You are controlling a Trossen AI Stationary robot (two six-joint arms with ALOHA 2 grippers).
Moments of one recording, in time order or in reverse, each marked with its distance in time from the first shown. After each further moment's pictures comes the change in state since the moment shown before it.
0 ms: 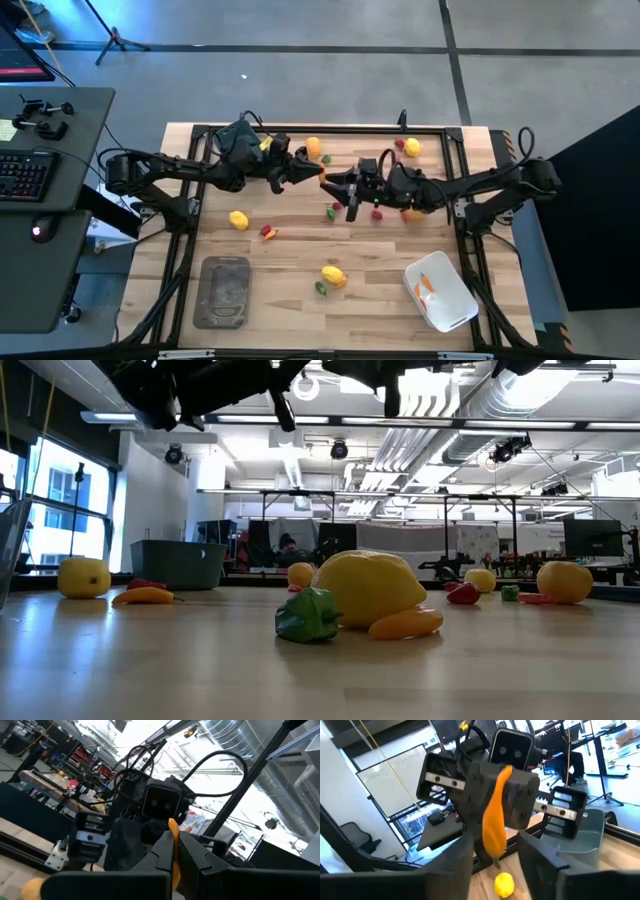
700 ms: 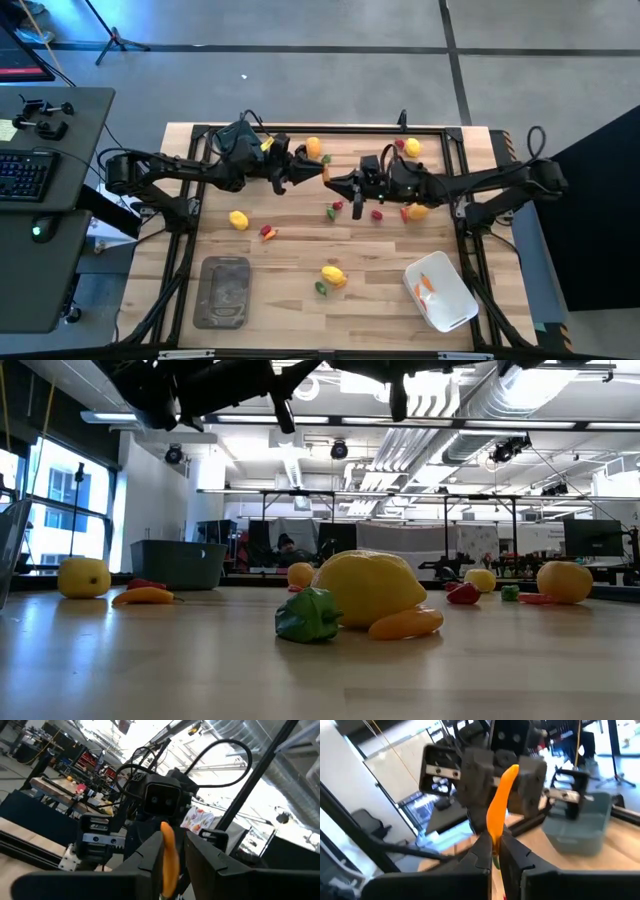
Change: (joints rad) left arm 0.004 0.000 0.001 -0.023 -0.010 0.076; right arm -0.033 -0.071 0.000 -0.166 -0.097 0.052
